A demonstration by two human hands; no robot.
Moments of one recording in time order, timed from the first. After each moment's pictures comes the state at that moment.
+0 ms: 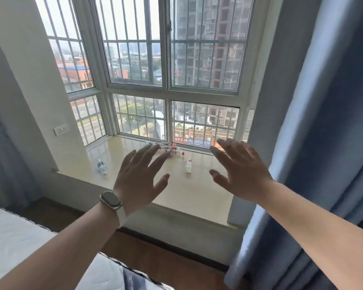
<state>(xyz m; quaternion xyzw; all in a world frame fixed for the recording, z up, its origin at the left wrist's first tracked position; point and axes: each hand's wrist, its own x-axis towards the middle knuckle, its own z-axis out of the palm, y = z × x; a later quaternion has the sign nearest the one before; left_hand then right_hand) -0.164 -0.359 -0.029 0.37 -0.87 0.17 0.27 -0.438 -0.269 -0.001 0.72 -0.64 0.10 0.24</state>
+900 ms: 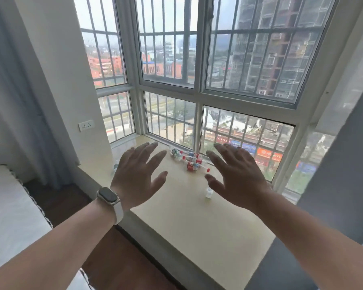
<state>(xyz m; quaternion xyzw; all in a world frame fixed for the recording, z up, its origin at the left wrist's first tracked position) -0.289 -0.580 -0.040 0.51 -0.81 0.19 0.24 -0.571 -0.560 -0.022 0.81 -0.54 0.14 0.20</state>
